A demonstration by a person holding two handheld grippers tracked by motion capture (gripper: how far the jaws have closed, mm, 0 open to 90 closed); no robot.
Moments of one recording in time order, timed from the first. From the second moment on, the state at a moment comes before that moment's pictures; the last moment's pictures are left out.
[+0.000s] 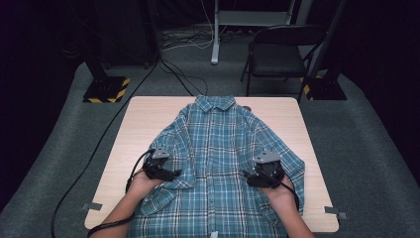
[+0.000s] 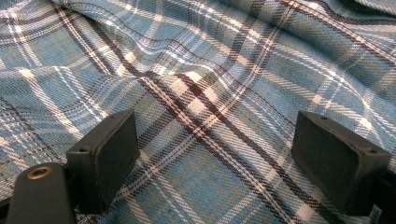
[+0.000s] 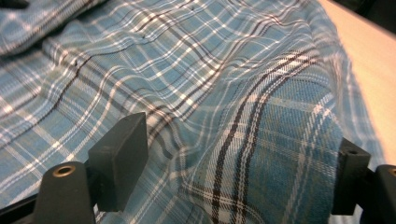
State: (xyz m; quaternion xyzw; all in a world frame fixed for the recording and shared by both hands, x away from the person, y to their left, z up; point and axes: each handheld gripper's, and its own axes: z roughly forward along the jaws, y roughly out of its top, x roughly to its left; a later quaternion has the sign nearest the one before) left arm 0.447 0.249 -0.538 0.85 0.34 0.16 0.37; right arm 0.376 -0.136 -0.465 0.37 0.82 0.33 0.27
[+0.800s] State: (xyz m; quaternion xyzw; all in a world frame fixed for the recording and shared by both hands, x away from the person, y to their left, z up) left arm 0.447 0.253 -0.538 0.85 0.35 0.16 0.37; right arm 0.382 -0.186 -0.456 0.41 0.76 0.43 0.28
